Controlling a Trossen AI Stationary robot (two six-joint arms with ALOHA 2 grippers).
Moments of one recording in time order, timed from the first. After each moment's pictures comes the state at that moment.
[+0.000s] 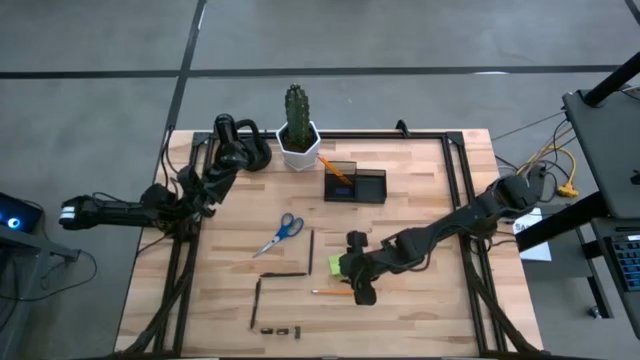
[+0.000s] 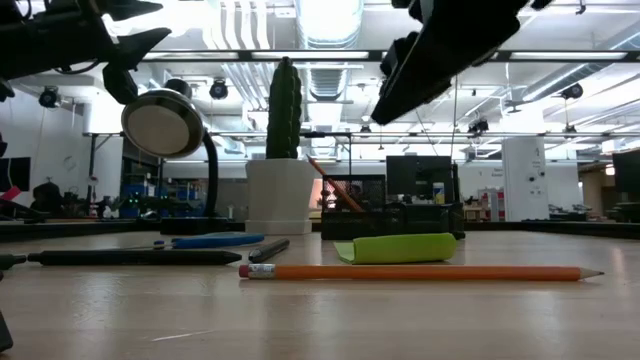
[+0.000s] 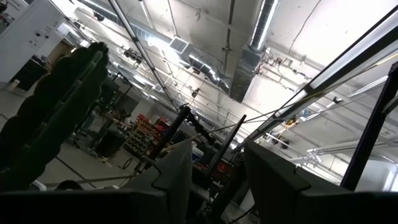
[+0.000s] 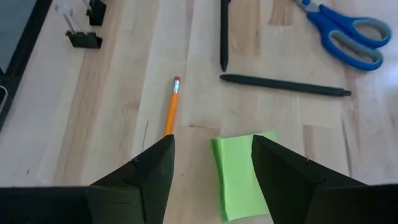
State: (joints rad) left arm 0.02 0.34 0.03 0.80 -0.34 -0.46; right arm 0.41 1.72 1.16 -0.33 0.17 0.29
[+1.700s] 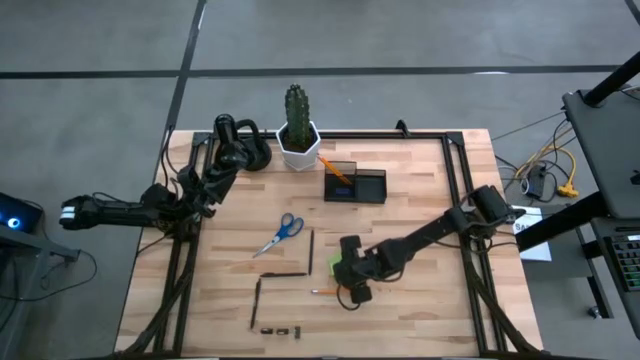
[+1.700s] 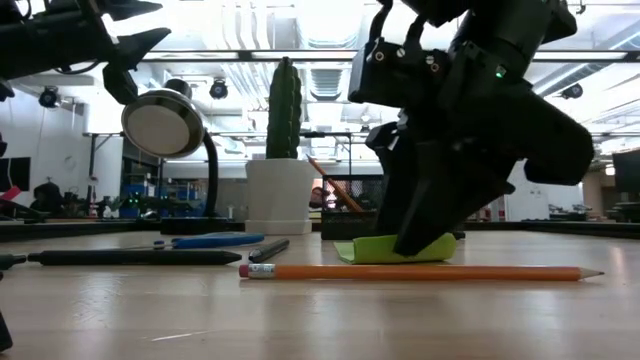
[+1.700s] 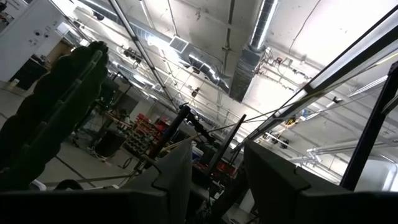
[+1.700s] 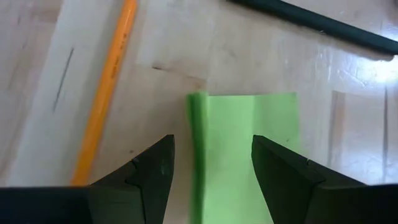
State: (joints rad) left arm 0.02 0.34 0.03 0.80 -0.34 -0.47; right arm 0.38 1.94 1.16 -0.32 0.22 0.15
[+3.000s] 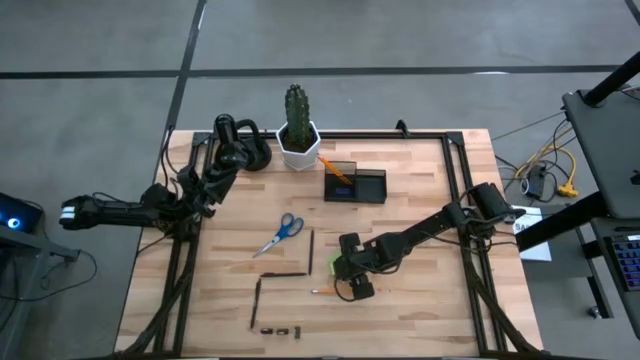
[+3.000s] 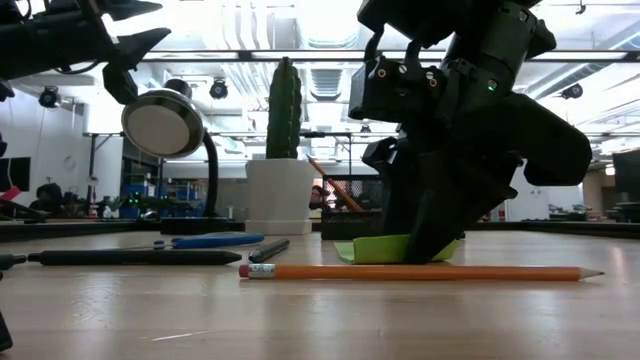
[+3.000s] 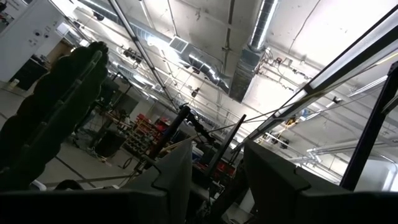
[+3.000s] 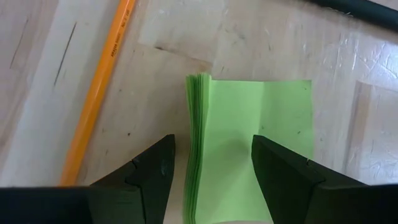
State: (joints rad) left arm 0.02 0.34 0.03 0.80 -0.34 -0.46; right arm 0.34 1.94 1.13 -0.31 0.10 0.09
